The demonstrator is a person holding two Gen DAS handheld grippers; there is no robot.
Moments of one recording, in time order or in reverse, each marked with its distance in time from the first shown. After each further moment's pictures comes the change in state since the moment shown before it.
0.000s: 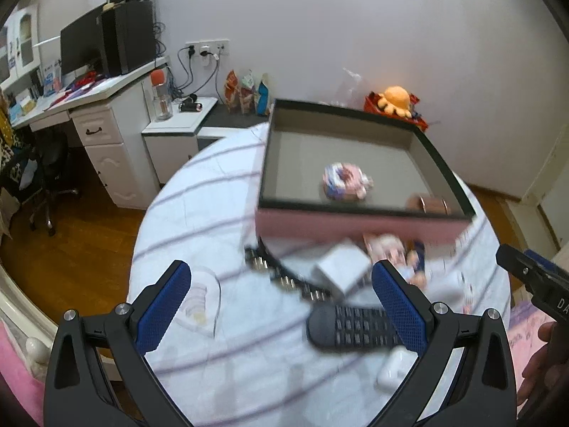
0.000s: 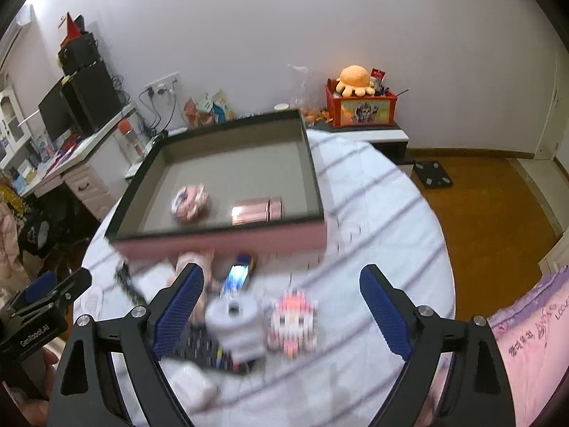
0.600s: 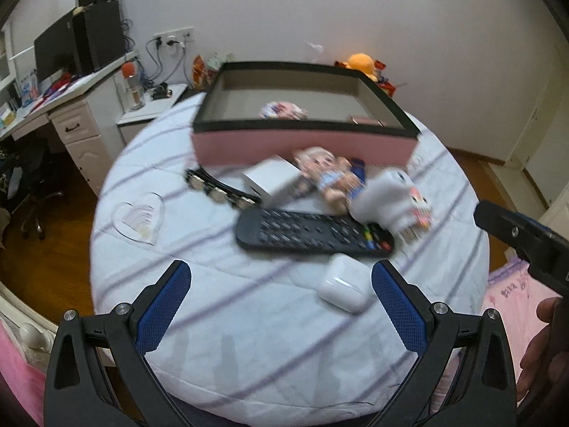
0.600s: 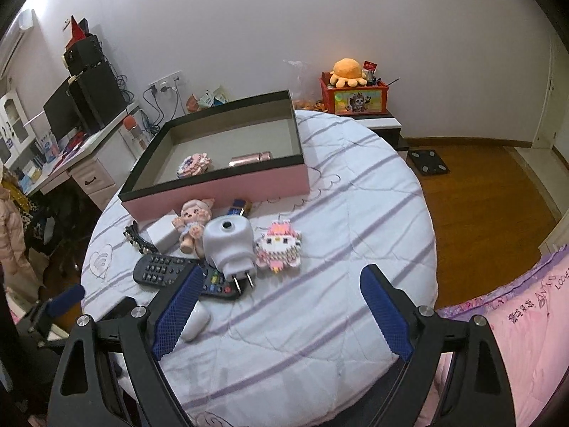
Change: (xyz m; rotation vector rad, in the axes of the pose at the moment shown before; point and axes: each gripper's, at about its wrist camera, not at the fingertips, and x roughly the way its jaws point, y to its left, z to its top) left arm -0.019 -0.061 -0.069 0.097 0.072 -0.063; right arm -0.041 -0.020 -0.059 0.025 -0.003 0.016
